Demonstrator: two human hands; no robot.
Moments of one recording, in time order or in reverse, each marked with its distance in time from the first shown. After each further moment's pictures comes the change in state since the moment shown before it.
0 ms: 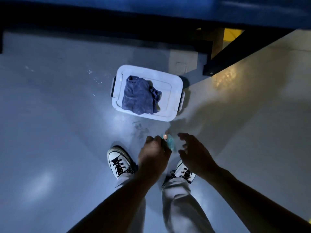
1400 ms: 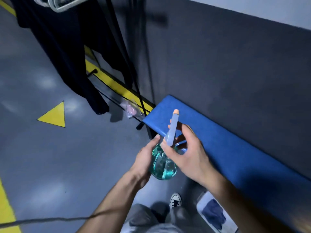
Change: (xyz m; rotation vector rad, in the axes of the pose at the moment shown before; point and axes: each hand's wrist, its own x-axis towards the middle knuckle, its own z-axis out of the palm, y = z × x) left_hand -0.242 -0.062 -0.815 -1.470 0.202 -0.200; right_hand -0.369 -0.806 -0.132 0.189 0.046 -1.005
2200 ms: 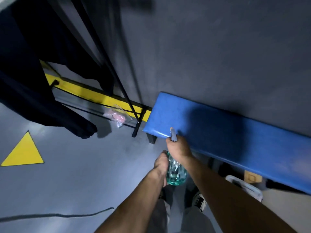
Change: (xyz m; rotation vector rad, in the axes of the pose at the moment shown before) left_hand 0.228 0.000 -0.113 0.069 0.077 -0.550; right_hand 0.211 0.111 0.185 -0.134 0.328 0.809
